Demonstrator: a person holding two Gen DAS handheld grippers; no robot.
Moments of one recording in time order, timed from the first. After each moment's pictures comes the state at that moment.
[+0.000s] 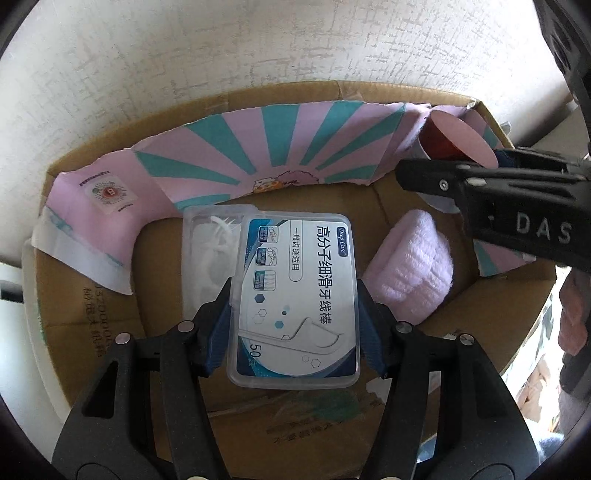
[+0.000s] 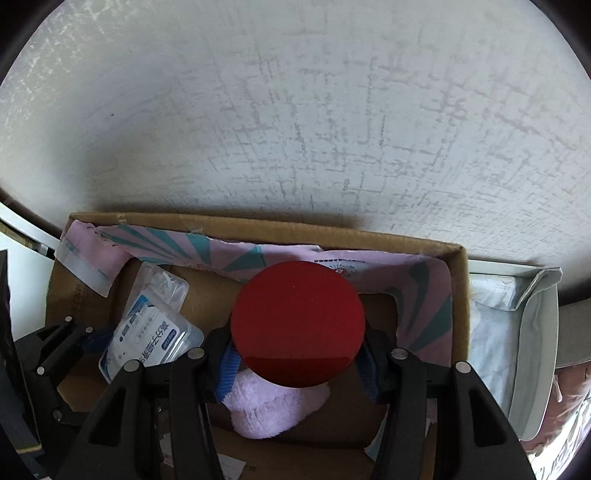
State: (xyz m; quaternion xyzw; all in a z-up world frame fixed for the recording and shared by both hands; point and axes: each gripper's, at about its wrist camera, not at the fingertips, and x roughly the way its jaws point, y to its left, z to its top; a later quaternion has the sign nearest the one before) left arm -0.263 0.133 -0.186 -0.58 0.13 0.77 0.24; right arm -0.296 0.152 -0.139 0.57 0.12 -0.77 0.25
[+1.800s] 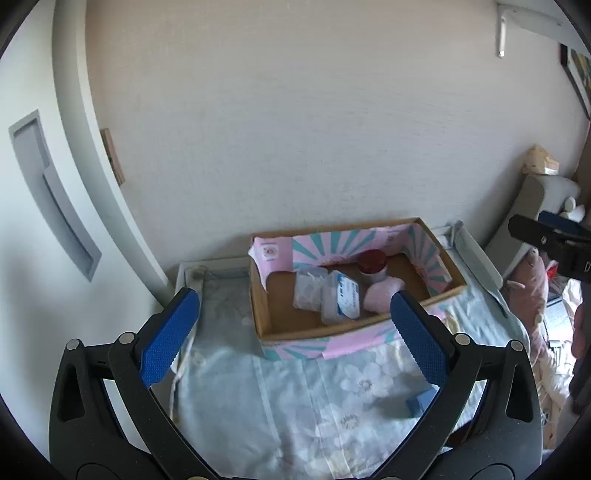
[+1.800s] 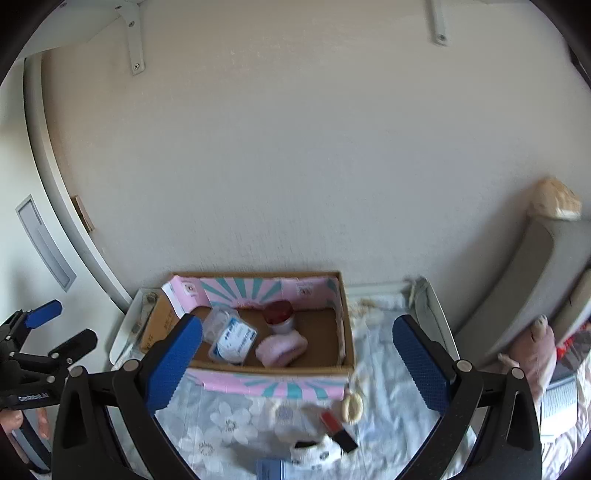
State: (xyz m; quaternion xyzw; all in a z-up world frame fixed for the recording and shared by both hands) left arm -0.114 0.000 0.016 -0.36 0.08 0.91 0.19; right arm -0.096 0.250 0.037 0.35 0.05 -0.91 0.21
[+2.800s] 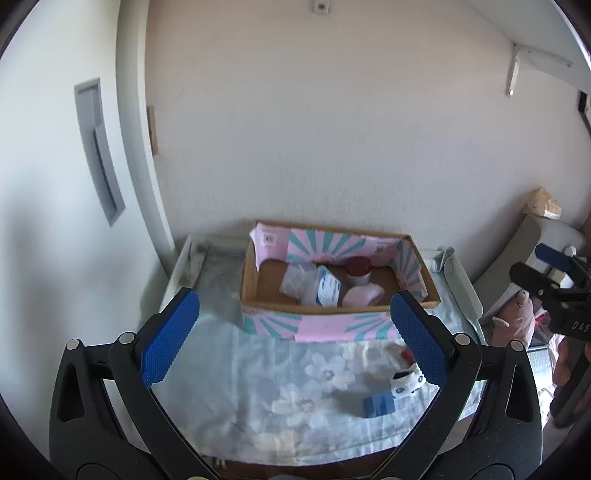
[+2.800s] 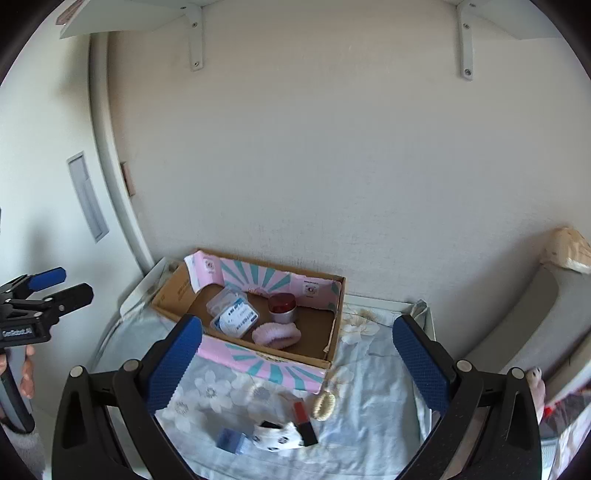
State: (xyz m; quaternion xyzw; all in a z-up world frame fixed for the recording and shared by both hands) left arm -0.058 0.005 0.021 -0.36 -0.01 0.93 0.12; right arm -0.087 0.293 0.053 0.31 0.12 -0.89 0.32
